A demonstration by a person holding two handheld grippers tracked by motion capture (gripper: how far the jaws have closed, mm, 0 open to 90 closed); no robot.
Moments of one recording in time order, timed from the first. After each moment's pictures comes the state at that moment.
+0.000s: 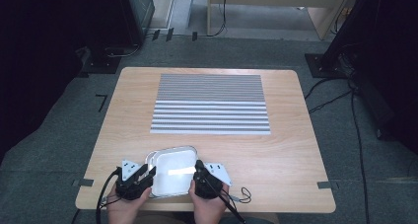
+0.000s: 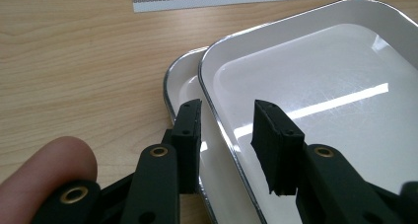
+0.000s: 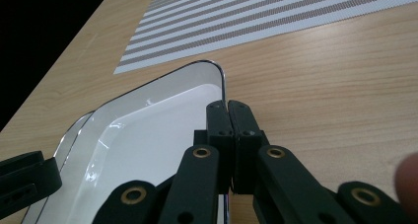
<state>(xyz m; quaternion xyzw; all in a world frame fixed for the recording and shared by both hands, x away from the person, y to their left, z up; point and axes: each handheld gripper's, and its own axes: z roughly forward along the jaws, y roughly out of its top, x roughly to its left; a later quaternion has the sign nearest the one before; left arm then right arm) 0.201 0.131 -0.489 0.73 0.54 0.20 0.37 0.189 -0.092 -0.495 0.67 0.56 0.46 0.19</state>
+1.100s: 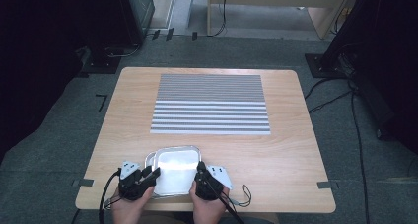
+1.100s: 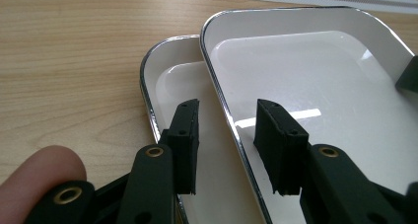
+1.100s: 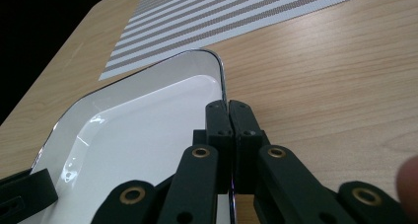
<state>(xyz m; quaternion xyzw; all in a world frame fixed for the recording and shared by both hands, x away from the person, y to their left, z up) 0.204 0.132 -0.499 0.70 0.57 0.14 0.41 0.188 -0.092 -0.510 0.69 0.52 0.46 0.20</state>
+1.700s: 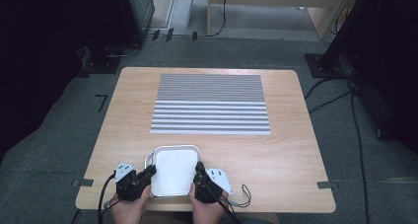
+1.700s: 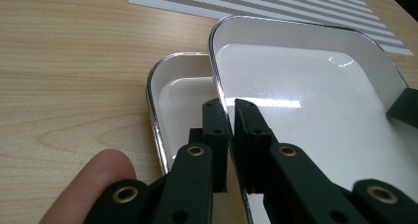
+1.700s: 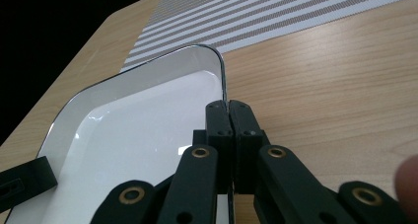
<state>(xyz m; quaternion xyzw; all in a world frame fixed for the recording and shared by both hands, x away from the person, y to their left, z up) 0.198 0.134 -0.496 0.65 0.60 0.15 0.44 0.181 -0.090 -0.509 0.67 0.52 0.49 0.21</state>
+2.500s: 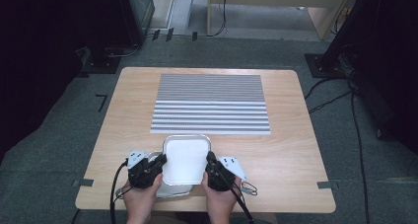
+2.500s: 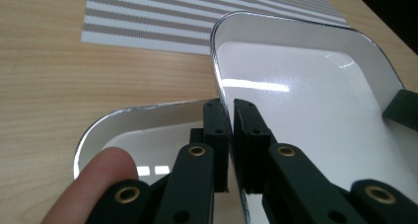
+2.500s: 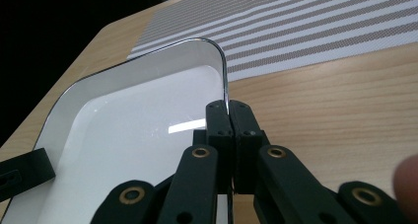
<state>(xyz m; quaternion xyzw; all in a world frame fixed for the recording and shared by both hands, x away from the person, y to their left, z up) 0.227 0.098 -0.475 0.66 0.58 0.15 0.45 0.206 -0.128 -0.489 0.66 0.53 0.49 0.21</state>
